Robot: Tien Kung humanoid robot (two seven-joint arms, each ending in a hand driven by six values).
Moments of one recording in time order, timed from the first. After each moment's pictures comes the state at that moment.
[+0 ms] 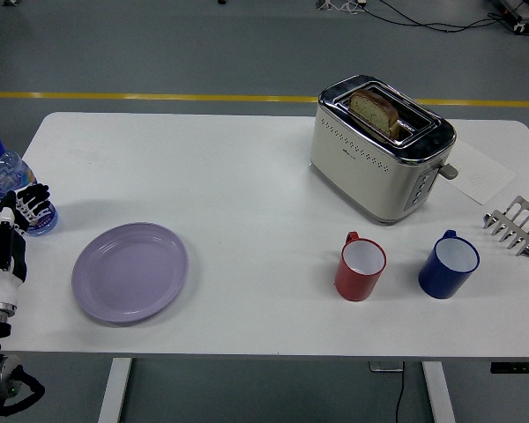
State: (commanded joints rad) left arm -0.11 0.21 -1.40 -0.95 0.98 0.08 -0.65; right arm 0.15 -0.06 0.90 0.18 -0.06 -0.14 -0.21
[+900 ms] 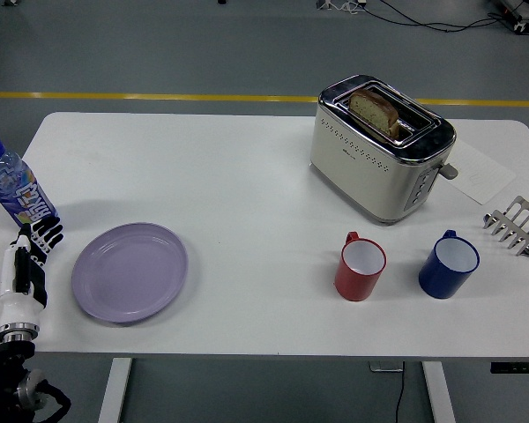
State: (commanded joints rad) left arm -0.15 0.11 -1.39 -0.79 0.83 0.06 -0.65; right arm 0.13 -0.05 0.92 0.18 -0.09 -0.14 -0.23
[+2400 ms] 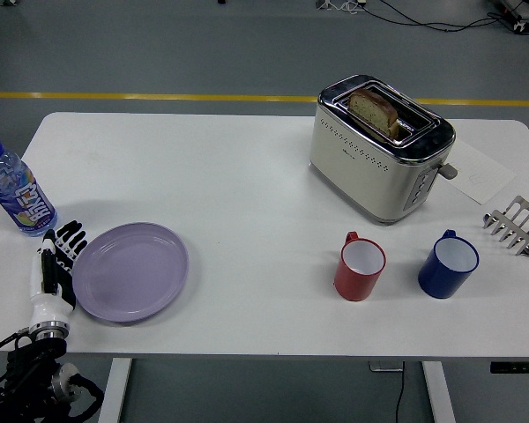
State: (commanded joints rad) left arm -0.22 0.03 -1.32 -0.70 0.75 0.10 -0.65; right arm 0.16 -0.05 0.91 0.18 -0.12 -0.13 -0.24
